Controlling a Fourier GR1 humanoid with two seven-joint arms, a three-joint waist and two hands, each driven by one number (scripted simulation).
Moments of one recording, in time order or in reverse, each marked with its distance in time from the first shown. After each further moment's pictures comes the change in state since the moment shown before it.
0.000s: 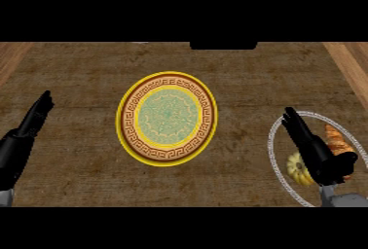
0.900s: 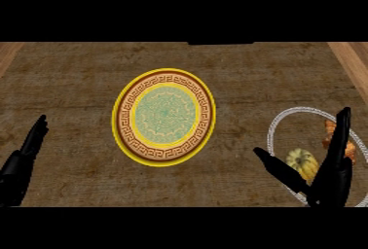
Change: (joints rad) left arm 0.106 -0.078 0.026 0.089 -0.049 0.106 0.067; right arm 0.131 0.120 0.088 -0.425 0.756 -0.890 0.027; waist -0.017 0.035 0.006
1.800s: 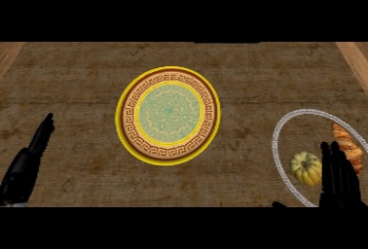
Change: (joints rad) left arm -0.022 -0.025 -0.012 0.014 -0.031 -0.005 -0.003; right arm 0.293 0.083 0.050 -0.322 0.791 0.606 0.796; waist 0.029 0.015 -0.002
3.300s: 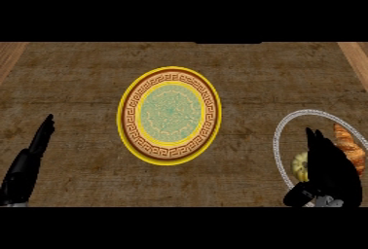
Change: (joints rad) left arm -0.003 -0.064 0.076 0.025 -0.064 -0.073 -0.022; right arm -0.334 0.113 -0.233 0.162 -0.076 0.811 0.229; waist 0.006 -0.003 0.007
